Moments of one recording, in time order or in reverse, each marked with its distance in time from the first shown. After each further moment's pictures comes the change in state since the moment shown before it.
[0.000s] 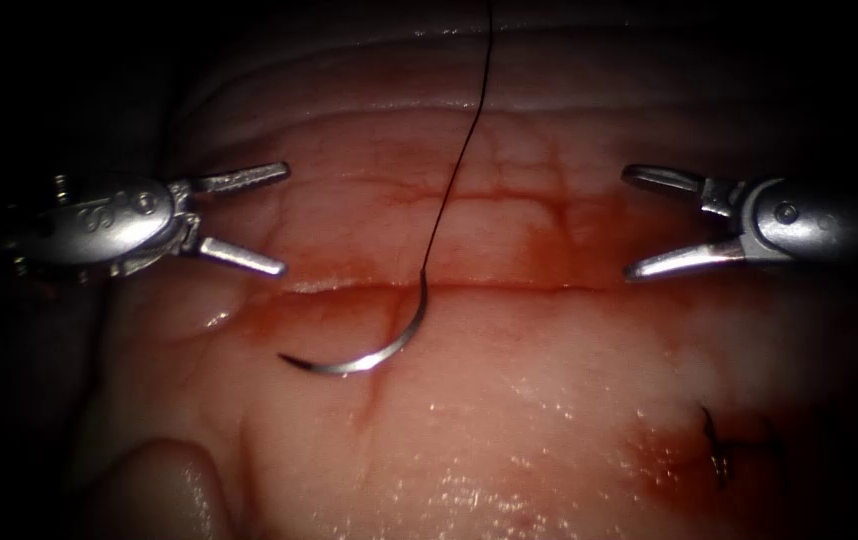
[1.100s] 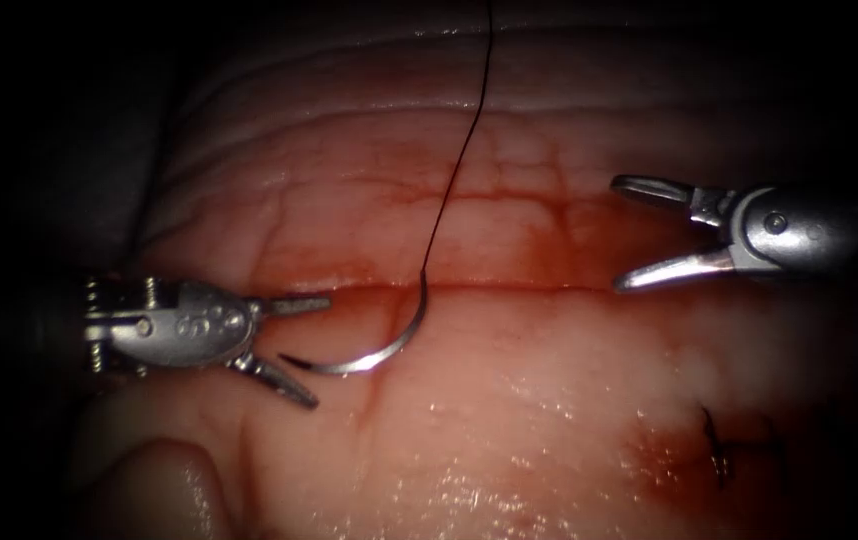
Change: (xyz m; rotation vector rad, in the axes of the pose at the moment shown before) right arm 0.000 -0.001 0.001 -0.007 0.001 -0.005; left arm -0.007 0.006 0.005 -0.163 -0.508 -0.014
